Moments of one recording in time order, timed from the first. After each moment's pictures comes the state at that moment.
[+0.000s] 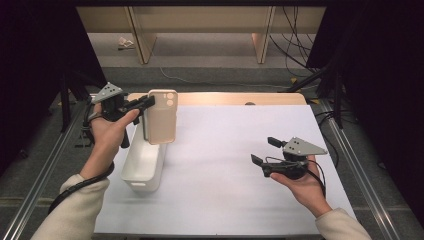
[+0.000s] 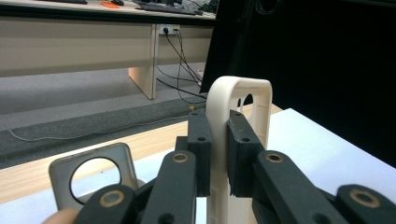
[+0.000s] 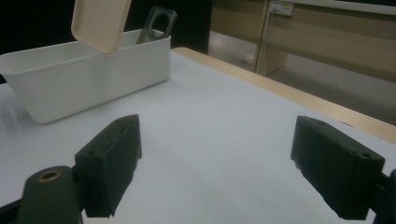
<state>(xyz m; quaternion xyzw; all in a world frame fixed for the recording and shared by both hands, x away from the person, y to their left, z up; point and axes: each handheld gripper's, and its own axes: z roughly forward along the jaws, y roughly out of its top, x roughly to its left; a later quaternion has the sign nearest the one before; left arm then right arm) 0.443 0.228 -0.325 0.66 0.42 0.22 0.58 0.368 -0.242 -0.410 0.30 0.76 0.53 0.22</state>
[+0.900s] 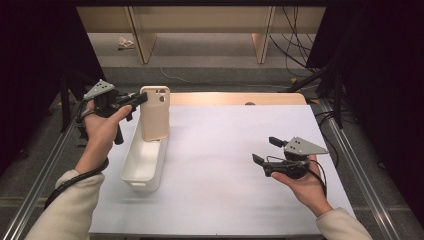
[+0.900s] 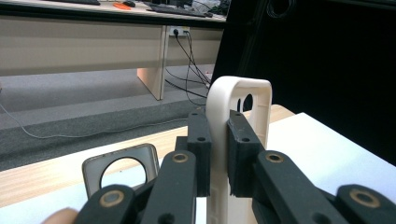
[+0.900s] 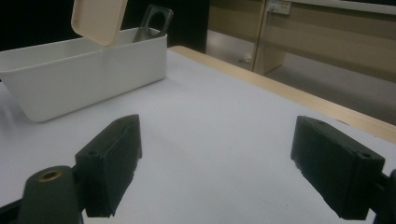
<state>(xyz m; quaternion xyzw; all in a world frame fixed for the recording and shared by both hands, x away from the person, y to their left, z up) 0.454 0.247 -0.327 0.65 0.43 0.23 0.58 0.369 -0.246 -0.411 0.30 0.76 0.53 0.23</state>
